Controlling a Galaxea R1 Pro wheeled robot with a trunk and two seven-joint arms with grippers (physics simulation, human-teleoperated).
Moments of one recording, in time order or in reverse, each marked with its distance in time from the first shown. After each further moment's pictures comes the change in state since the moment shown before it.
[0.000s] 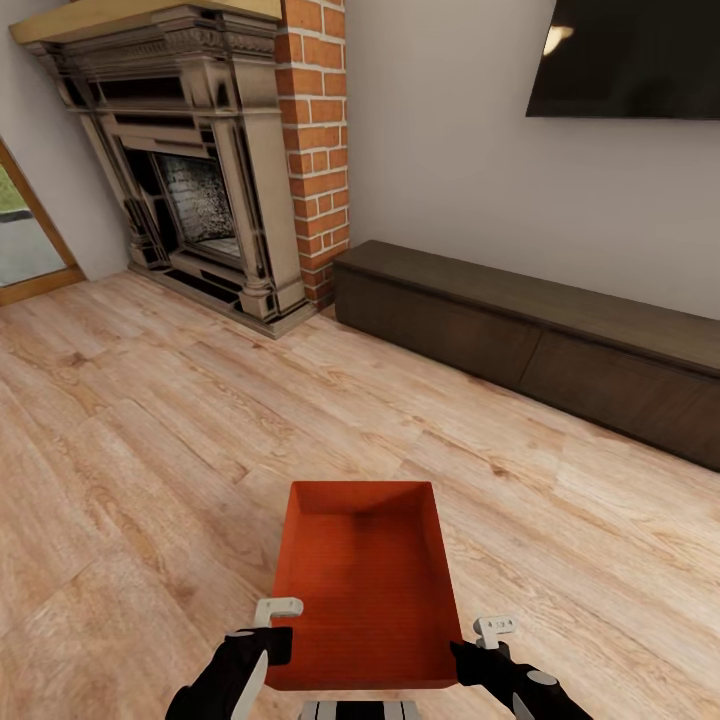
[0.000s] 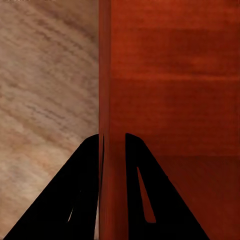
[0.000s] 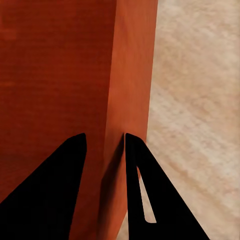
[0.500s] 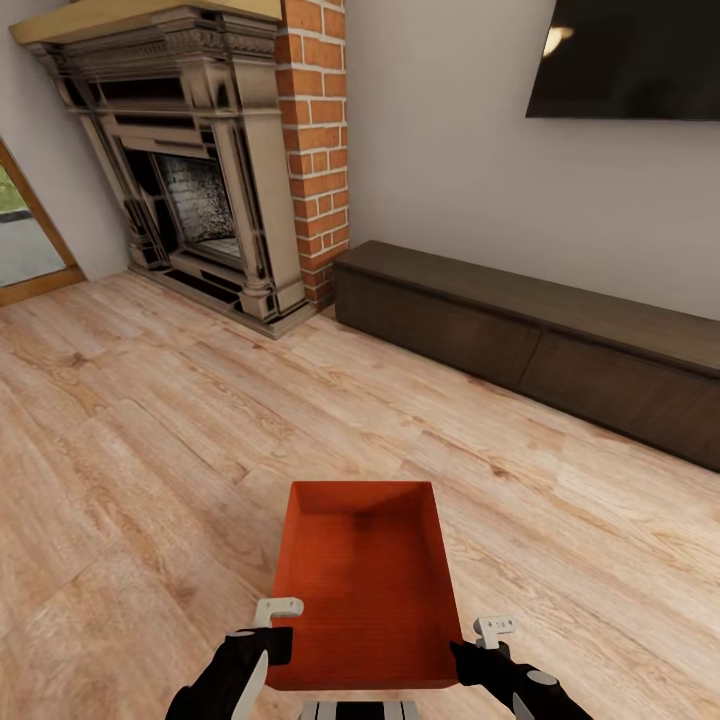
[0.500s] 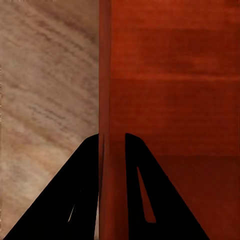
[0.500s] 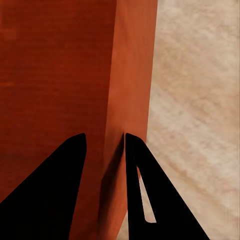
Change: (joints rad) left arm 0.000 -0.001 -0.001 0.000 0.000 0.000 0.003; right arm 0.000 0.000 0.000 0.000 0.000 0.001 0.000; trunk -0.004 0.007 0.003
